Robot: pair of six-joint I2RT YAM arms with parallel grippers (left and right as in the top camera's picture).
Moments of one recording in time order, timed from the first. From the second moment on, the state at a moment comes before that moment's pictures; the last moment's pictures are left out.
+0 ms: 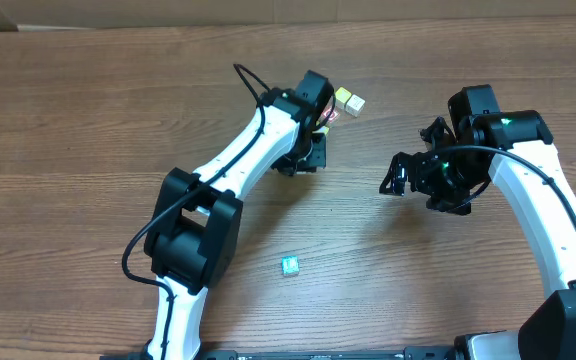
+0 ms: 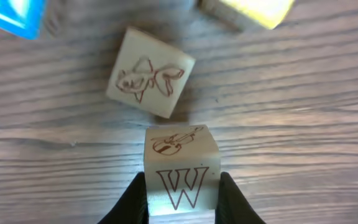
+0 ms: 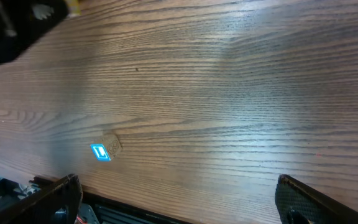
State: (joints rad) left arm -0.52 2.16 1.76 -1.03 0.05 -0.52; right arm 0.10 1.58 1.31 -1.25 -0.42 0.25
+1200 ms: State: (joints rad) left arm -0.76 1.27 0.73 -0.83 0.01 -1.01; right arm 0.10 1.58 1.31 -1.30 -0.42 0.25
